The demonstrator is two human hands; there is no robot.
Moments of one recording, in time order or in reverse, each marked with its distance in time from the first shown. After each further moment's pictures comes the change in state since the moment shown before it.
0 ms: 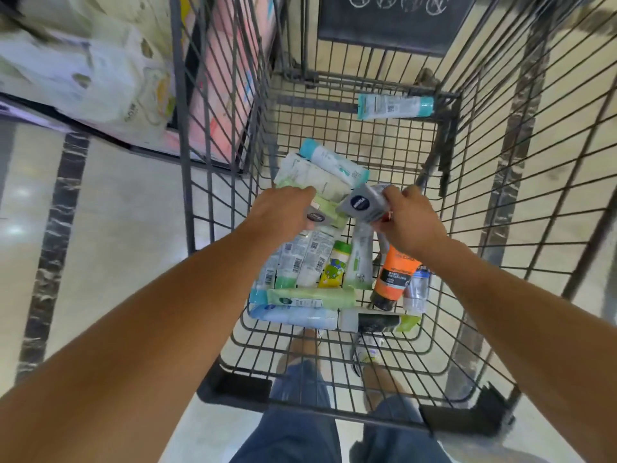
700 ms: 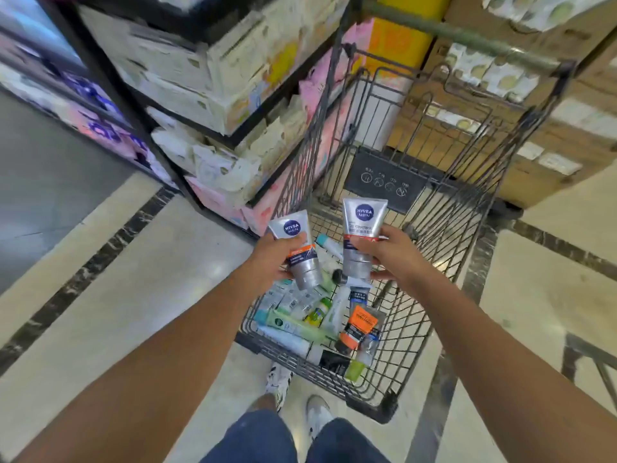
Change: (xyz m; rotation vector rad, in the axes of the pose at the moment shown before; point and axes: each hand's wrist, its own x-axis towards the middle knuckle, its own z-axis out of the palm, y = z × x) left_hand -0.214 0.072 -0.104 -1.833 0.462 -0.406; right_hand -0.176 -0.090 -0.192 0.880 -0.161 -0.135
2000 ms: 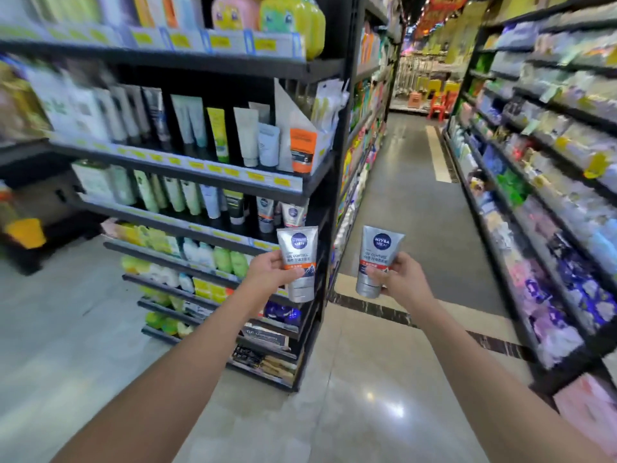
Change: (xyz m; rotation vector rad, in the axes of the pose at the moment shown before) left_hand -0.792 -0.318 -0.442 -0.435 1.219 0.604; right_hand -0.571 0.023 0.620 -0.339 -1.072 -0.682
